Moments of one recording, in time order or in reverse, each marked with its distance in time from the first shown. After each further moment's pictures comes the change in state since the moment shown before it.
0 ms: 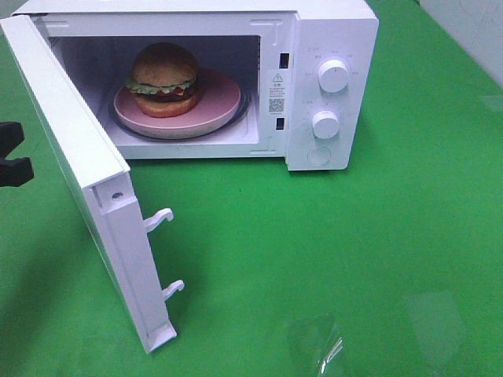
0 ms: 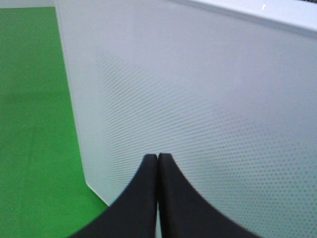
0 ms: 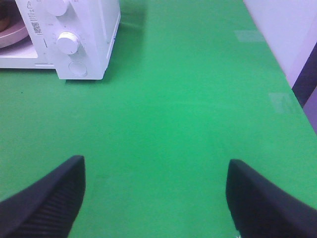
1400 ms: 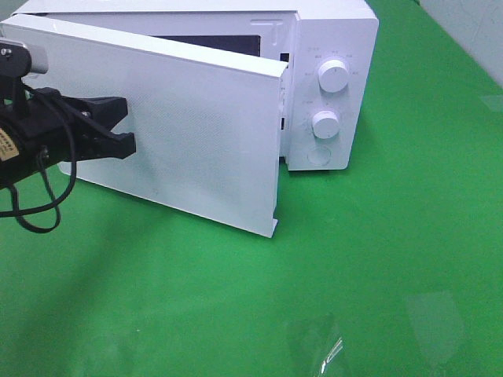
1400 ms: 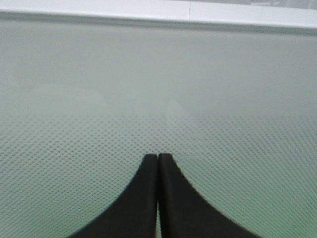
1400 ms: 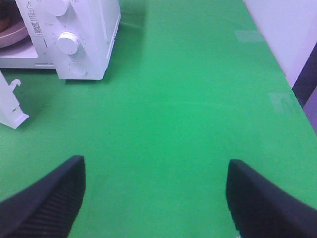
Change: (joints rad) left arm -0.244 0.283 -0.257 -0.054 -0.081 0.003; right arm 0.000 0.000 0.000 0.000 0.000 0.000
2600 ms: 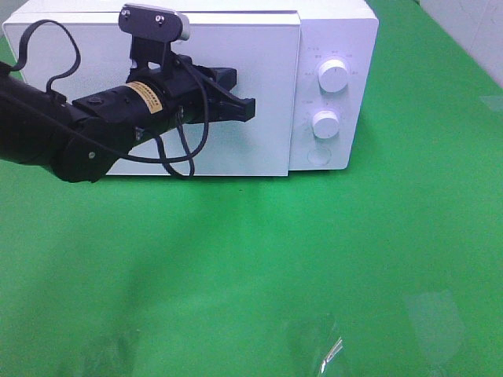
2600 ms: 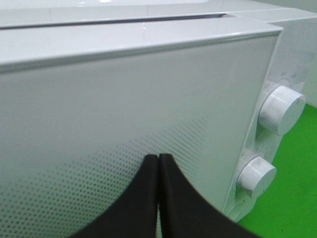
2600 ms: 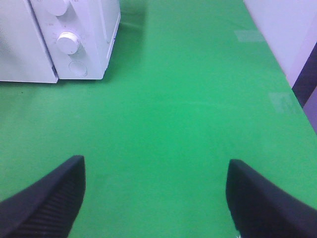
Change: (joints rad) left arm -0.225 0.271 -0.449 -0.166 0.148 0.082; right arm 0.000 0.000 0.000 0.000 0.000 0.000
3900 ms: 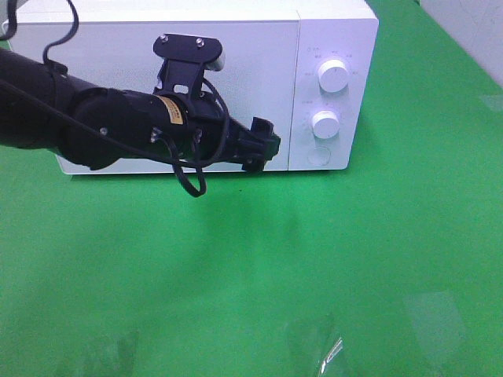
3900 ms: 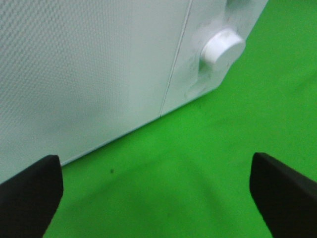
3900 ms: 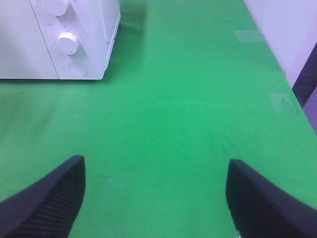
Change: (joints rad) left arm -0.114 -0.120 -0.015 -0.131 0.590 0.018; right arm 0.000 0.000 0.000 0.000 0.000 0.000
